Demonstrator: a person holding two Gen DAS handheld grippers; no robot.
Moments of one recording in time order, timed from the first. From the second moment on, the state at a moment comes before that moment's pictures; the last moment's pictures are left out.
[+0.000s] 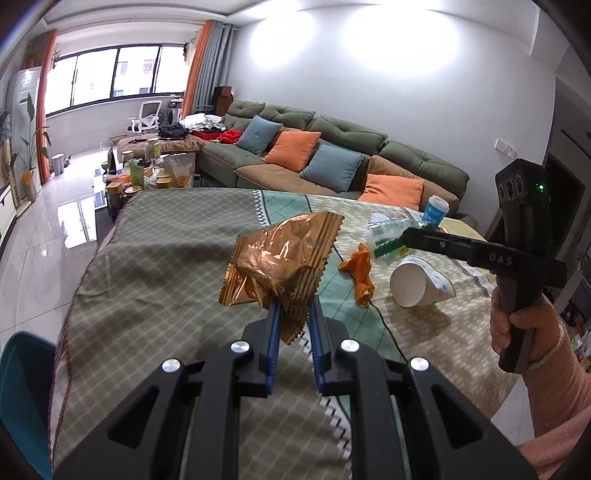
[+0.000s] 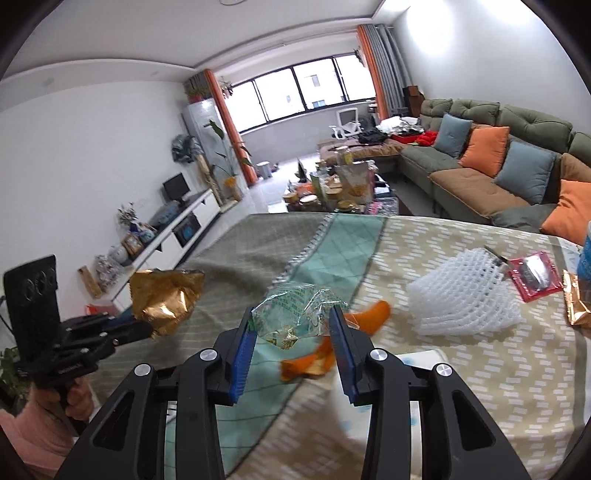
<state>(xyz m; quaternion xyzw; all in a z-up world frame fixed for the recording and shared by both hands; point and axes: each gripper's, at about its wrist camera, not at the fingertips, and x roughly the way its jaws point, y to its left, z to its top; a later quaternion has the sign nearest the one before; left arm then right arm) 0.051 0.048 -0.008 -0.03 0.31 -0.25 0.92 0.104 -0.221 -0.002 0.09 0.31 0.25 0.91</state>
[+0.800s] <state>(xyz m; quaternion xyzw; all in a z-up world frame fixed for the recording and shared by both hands) -0.011 0.155 0.005 -0.07 0.29 -0.14 0.95 0.085 -0.096 -0.001 0.08 0.31 0.40 0.86</state>
